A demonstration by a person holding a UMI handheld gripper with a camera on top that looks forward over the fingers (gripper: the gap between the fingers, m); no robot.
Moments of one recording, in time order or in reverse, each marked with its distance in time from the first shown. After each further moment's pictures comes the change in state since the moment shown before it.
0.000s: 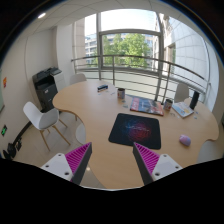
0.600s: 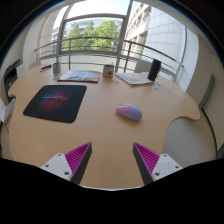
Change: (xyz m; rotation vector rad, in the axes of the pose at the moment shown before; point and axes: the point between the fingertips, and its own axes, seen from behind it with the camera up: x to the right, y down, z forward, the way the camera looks) arm 0.361 0.161 0.068 -0.138 0.364 0.072
